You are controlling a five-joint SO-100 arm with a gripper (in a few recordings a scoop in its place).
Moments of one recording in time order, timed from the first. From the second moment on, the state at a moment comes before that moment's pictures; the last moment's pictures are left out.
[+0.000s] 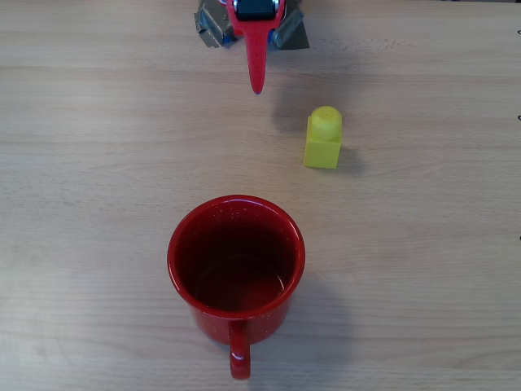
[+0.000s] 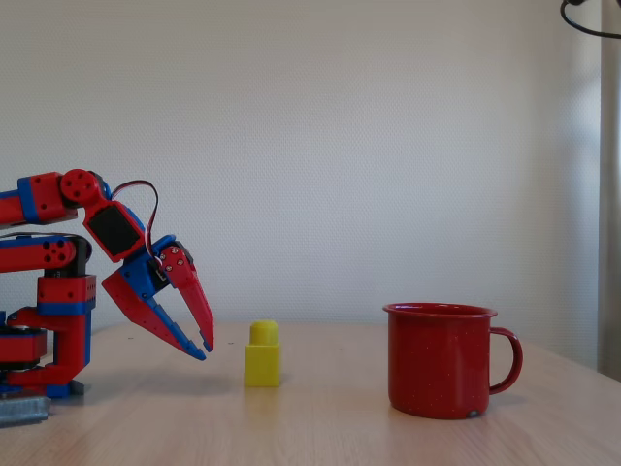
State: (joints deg) arm -5.3 188.3 173.5 61.3 2.7
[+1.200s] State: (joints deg) arm -9.8 163.5 151.3 64.8 1.3
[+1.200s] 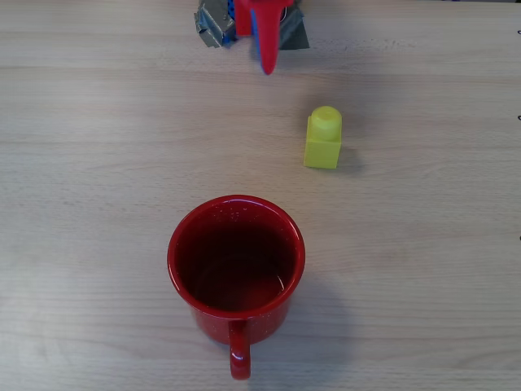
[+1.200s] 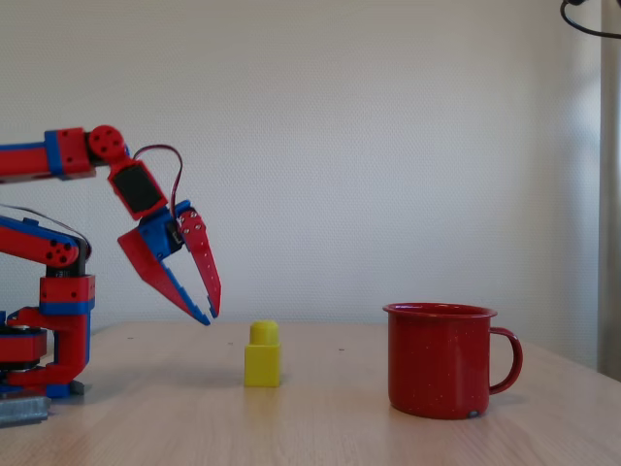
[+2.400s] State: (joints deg) arm -27.2 118.1 116.6 79.3 28.0
